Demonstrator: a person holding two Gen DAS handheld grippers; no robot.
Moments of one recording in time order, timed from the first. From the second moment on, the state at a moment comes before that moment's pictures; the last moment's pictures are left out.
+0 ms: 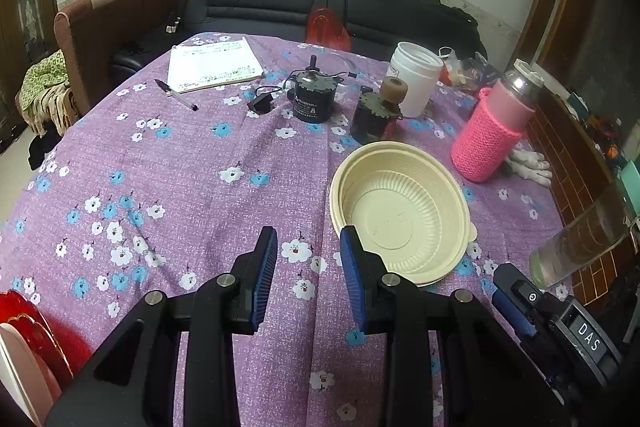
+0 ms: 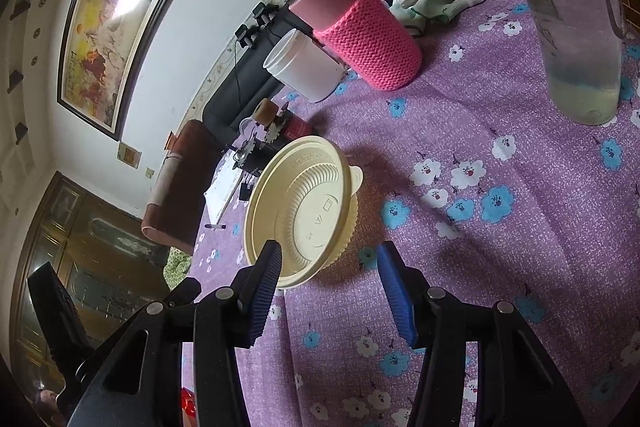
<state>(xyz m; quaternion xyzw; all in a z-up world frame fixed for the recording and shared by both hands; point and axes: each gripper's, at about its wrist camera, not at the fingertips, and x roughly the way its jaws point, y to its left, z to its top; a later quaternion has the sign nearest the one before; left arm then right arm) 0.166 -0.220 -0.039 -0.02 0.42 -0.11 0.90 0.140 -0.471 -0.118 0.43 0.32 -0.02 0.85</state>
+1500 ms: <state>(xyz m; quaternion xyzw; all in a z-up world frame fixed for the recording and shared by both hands) 0.231 -0.226 -0.046 -0.07 0.39 -0.07 0.91 0.184 -0.476 -0.066 0.38 0.29 -0.05 0.88</state>
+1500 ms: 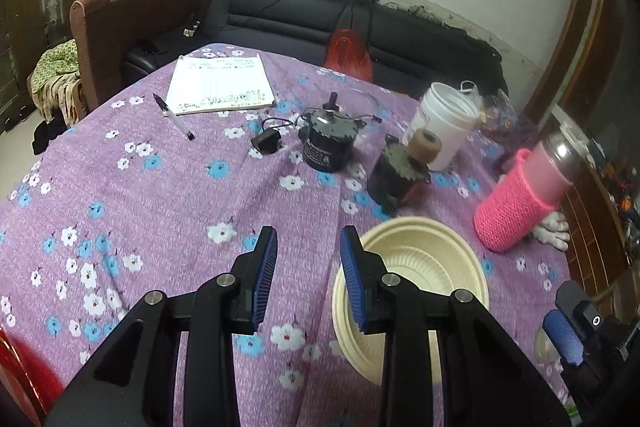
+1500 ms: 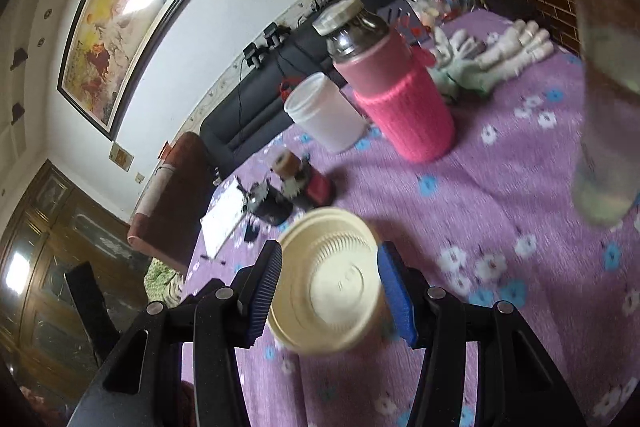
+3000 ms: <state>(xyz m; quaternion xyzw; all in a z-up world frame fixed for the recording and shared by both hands) 0.257 -0.226 -0.094 -0.09 0.47 -0.11 0.87 0.212 -0.481 -0.120 0.40 0.39 -0.05 0.83</state>
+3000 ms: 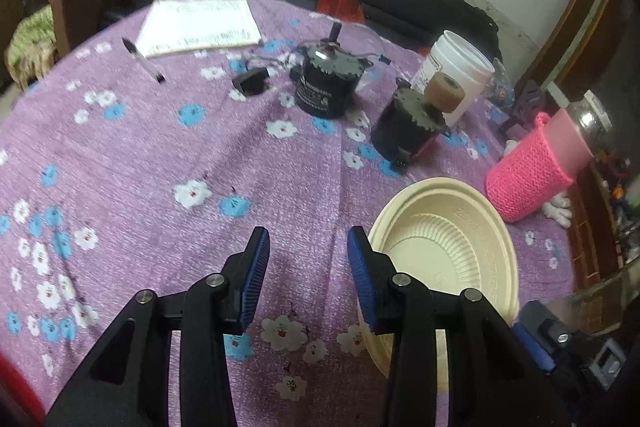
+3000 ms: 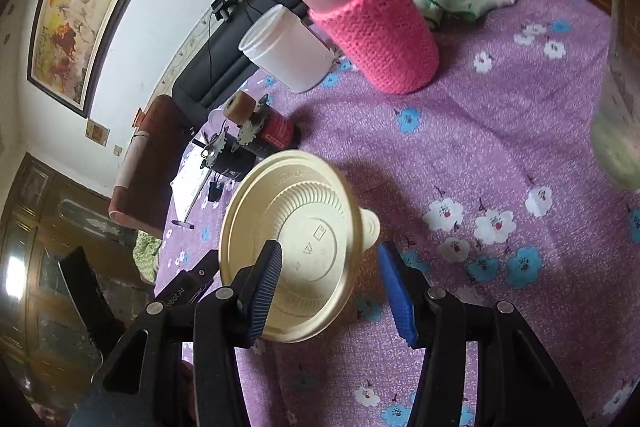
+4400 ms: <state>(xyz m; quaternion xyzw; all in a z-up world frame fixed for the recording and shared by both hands) 0.257 -0.242 -0.104 -0.10 0.53 -0.17 0.82 0.223 -0.470 -0.138 0.38 0.43 -0.06 0.81</state>
